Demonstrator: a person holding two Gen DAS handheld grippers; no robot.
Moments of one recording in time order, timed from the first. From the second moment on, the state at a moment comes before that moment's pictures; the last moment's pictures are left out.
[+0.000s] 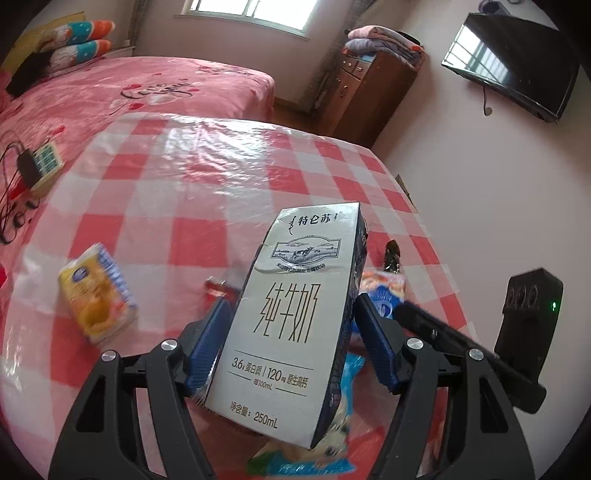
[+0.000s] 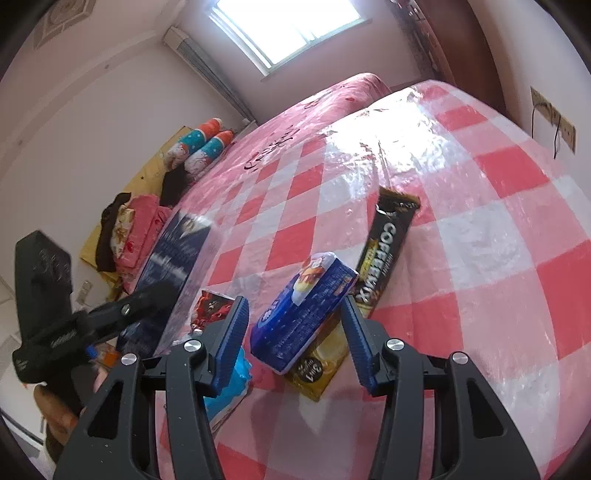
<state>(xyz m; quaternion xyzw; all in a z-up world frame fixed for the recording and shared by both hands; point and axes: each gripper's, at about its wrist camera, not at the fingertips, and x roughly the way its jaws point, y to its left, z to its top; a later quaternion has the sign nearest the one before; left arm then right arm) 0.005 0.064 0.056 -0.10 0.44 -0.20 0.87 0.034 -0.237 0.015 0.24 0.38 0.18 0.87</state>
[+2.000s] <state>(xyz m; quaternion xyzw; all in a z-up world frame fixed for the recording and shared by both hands) -0.119 0.219 0.017 -0.20 0.43 -0.15 0.87 0.015 -0.136 0.059 0.02 0.36 0.13 0.92</state>
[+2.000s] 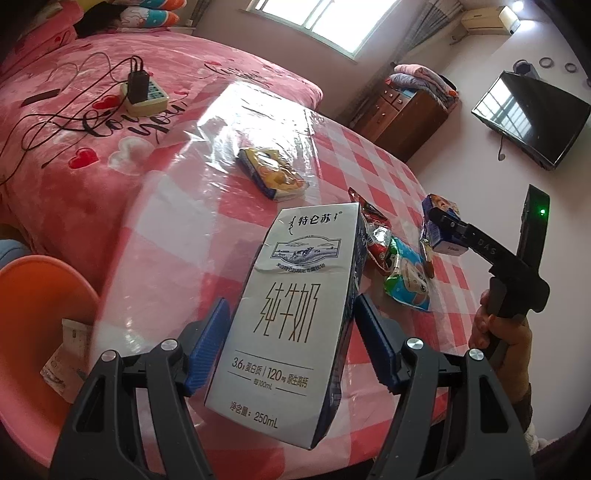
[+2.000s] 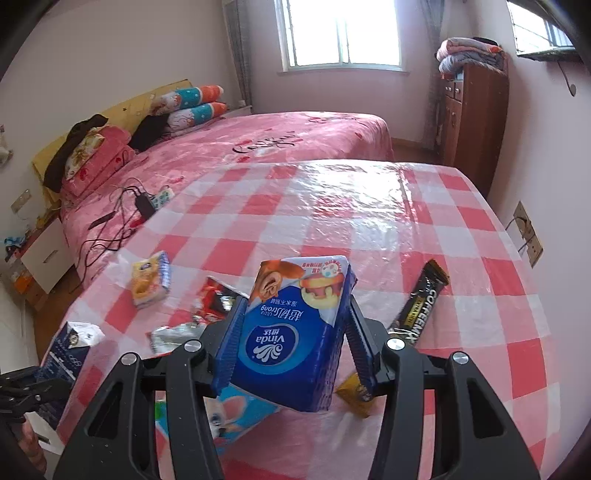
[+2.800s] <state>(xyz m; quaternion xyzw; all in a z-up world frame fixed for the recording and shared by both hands) -0.184 0.330 0.010 -0.28 0.39 -0.08 0.88 -0.051 0.061 0.068 -0.04 0.38 0.36 0.85</state>
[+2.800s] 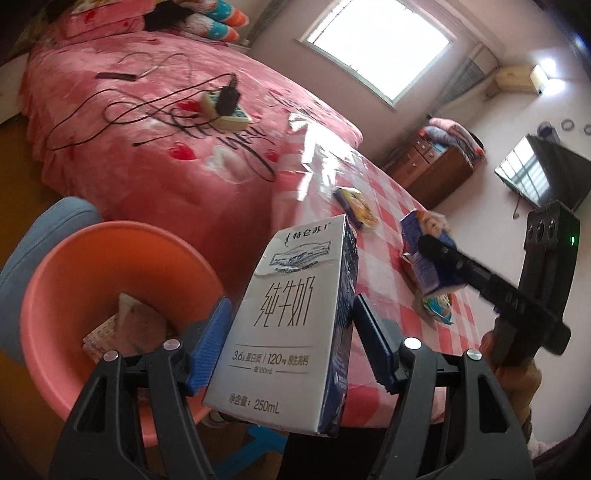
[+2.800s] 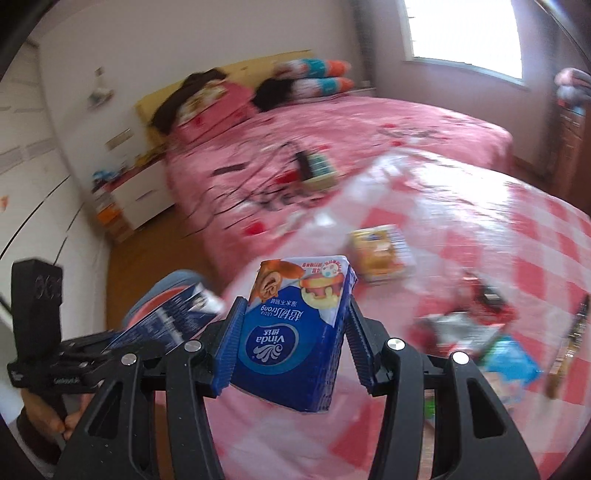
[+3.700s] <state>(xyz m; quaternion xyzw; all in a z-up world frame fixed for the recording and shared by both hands) -0.226 0.429 -0.041 -0.32 0.39 0.13 0.85 -0.086 0.144 0.056 -0.07 0.36 0.43 0.82</state>
